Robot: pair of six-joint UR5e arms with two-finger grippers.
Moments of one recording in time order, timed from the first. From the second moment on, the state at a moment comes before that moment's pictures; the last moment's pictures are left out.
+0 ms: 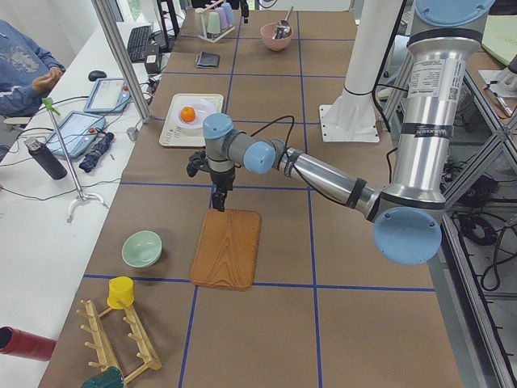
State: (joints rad) left arm -1.19 -1.66 -1.85 -1.57 -2.24 -0.34; right arm 1.32 -1.48 1.76 -1.59 2.32 0.12
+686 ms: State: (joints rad) left arm -1.25 -1.66 -1.80 -1.57 -2.34 -0.34; right arm 1.32 -1.48 1.75 -1.59 2.32 0.12
